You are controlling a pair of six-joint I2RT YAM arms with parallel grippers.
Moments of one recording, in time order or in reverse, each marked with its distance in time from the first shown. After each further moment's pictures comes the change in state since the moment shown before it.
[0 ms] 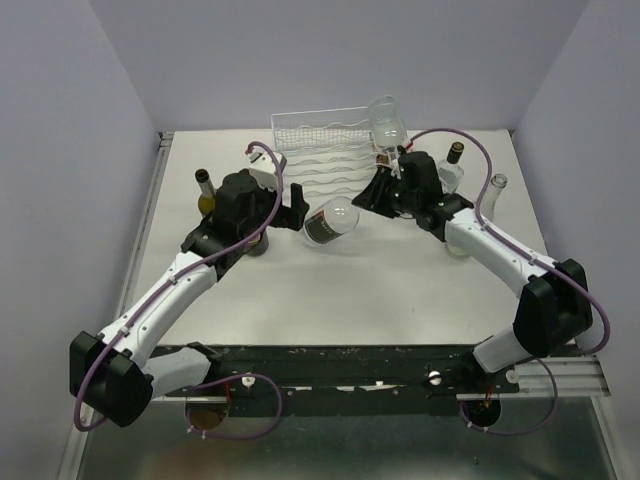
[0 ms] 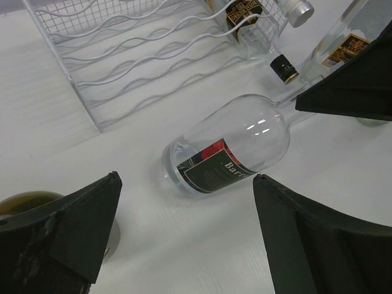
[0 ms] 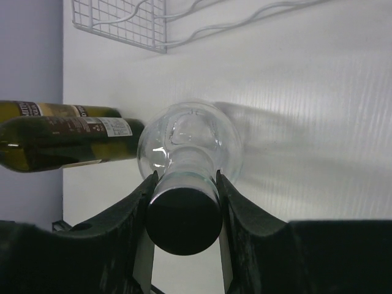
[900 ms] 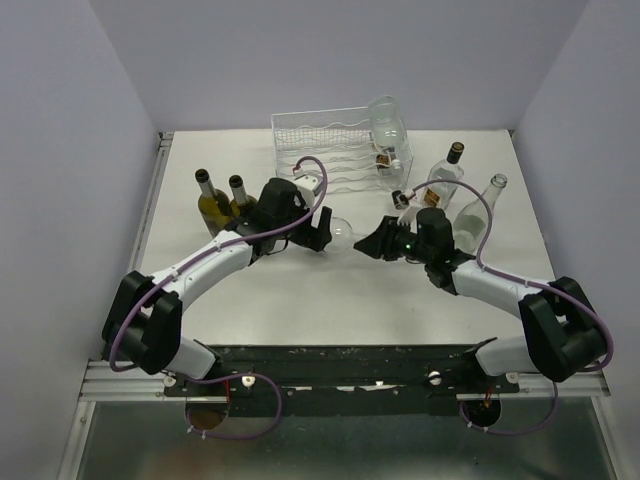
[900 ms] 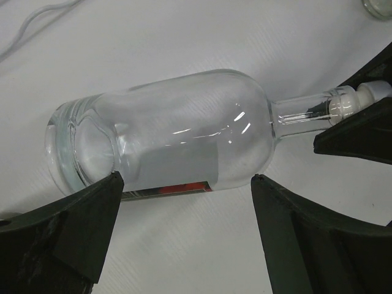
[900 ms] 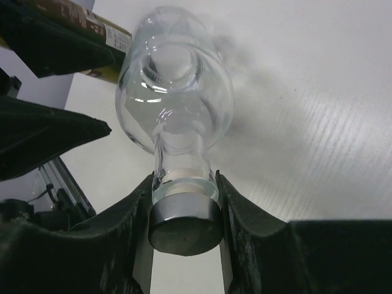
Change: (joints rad) left arm -0.068 0.303 0.006 -0.011 0.170 0.014; right arm -0.038 -0.169 -0.666 0.699 -0.265 -0.072
